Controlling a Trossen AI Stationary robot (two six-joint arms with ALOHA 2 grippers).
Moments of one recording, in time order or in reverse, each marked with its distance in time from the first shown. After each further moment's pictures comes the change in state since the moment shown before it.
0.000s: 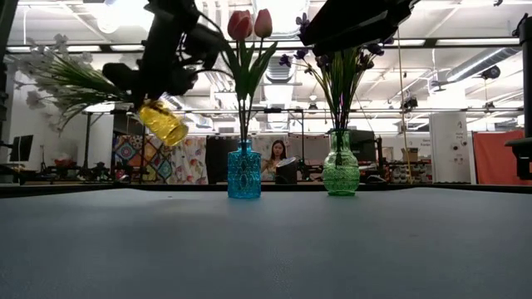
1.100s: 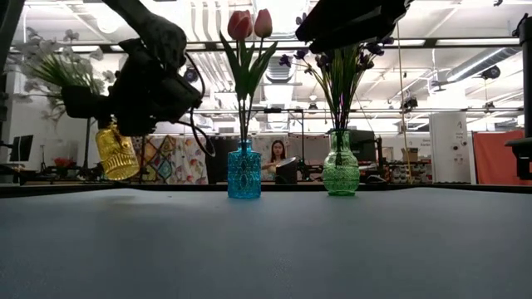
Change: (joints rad) left arm -0.055 0.043 -0.388 0.000 -0.140 -0.058; right arm -0.005 0.000 0.000 0.032 0.003 -0.008
